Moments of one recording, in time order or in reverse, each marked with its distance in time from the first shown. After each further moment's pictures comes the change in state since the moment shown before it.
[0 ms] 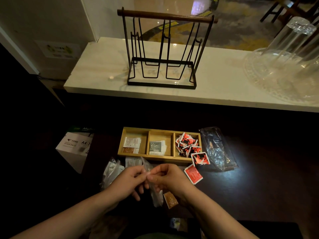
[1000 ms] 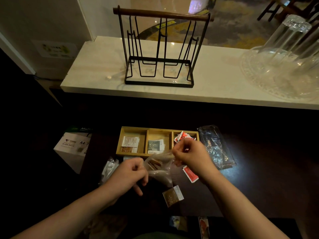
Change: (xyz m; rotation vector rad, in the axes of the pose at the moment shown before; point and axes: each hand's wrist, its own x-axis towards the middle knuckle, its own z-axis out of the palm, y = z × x) left_hand -0.014 0.031 -0.001 -0.065 0.061 0.049; right_hand -0.012 -0.033 -0.048 -0.354 0.456 -0.234
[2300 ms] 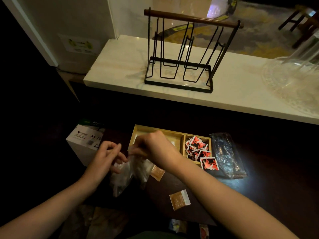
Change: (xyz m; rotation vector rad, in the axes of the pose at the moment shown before) left_hand -0.004 -0.035 -0.072 -0.118 0.450 0.103; right_hand 0.036 -0.061 0.093 -0.540 -0.303 -0.764
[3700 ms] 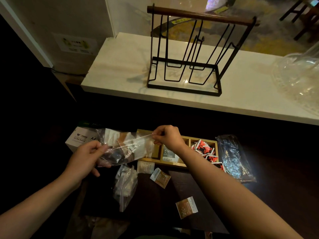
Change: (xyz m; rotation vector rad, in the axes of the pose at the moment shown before) left_hand 0.045 0.007 -0.052 0.207 0.050 -0.059; right_hand 0.041 0.107 0.032 0.366 0.126 0.476
